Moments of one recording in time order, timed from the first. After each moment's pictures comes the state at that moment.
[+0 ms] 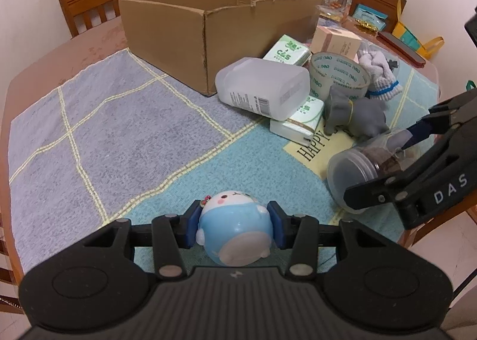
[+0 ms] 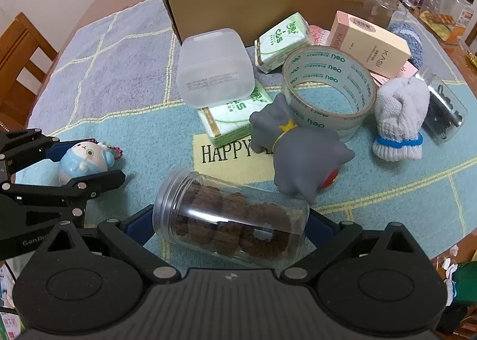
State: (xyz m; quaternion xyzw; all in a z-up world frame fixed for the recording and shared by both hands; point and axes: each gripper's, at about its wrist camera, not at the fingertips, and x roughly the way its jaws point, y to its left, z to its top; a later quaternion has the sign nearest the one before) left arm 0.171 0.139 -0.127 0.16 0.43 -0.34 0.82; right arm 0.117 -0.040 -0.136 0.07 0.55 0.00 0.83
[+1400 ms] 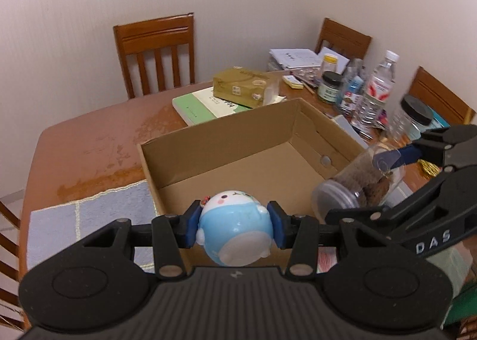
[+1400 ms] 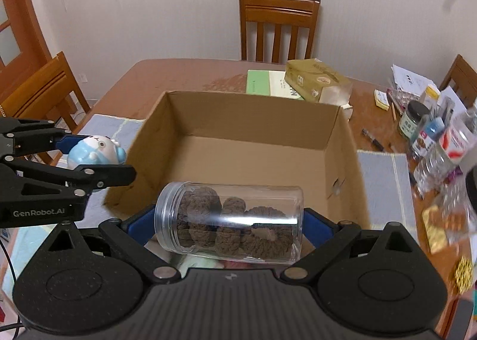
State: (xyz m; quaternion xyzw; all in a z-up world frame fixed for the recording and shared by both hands) left arm 0.317 0.004 -0.016 0.06 0.39 -0.21 0.90; right arm 0.304 -0.165 -0.015 -0.04 0.44 0.14 0.88
